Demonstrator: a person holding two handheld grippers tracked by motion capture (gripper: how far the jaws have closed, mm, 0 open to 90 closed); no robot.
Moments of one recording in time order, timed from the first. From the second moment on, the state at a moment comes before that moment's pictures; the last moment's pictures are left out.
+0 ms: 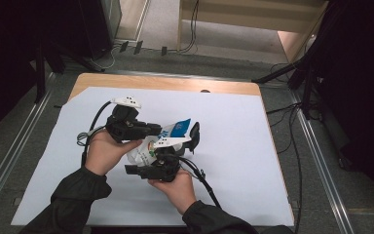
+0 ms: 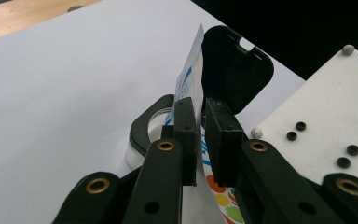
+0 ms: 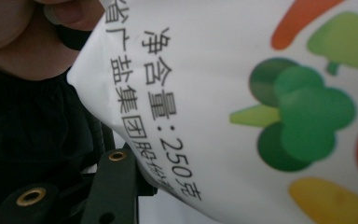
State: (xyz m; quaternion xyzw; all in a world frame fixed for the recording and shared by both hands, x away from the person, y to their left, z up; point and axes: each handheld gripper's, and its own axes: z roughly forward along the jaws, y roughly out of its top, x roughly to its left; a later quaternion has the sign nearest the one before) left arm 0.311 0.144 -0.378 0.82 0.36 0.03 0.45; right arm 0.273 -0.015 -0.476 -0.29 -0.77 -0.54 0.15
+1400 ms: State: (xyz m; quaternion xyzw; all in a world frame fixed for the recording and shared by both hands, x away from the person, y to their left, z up) left arm 0.307 0.140 -0.373 0.82 0.35 0.03 0.44; right arm 0.275 -0.016 -0.479 -0.32 -0.76 -0.54 0.17
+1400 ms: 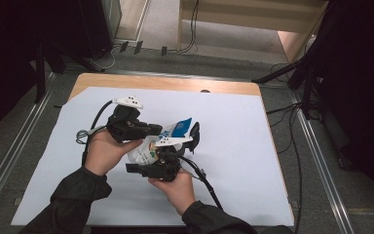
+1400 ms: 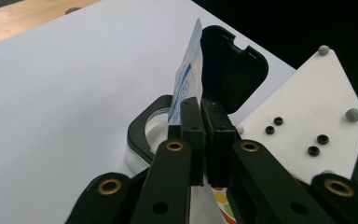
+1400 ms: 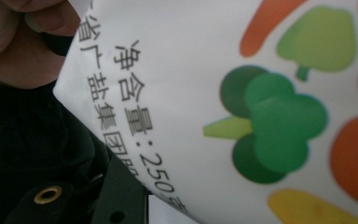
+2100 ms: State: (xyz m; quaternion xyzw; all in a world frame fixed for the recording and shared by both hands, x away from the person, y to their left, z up) left arm 0.305 0.142 -0.367 0.82 0.35 0.04 0.45; right arm 0.275 -0.016 -0.480 -0.32 -0.75 -0.55 0.18
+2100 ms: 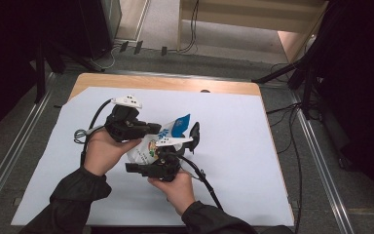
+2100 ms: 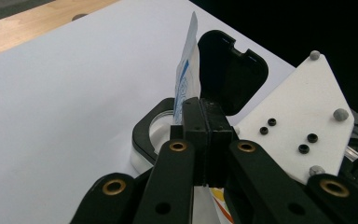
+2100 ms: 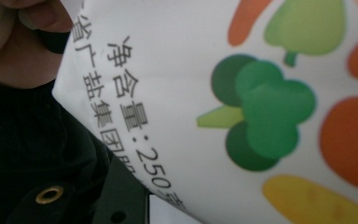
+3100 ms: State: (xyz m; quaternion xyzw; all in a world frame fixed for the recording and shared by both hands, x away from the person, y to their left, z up) left arm 0.307 0.138 -0.369 0.82 0.35 0.06 0.44; right arm 0.274 -0.016 -0.478 -0.31 -0.76 -0.55 0.16
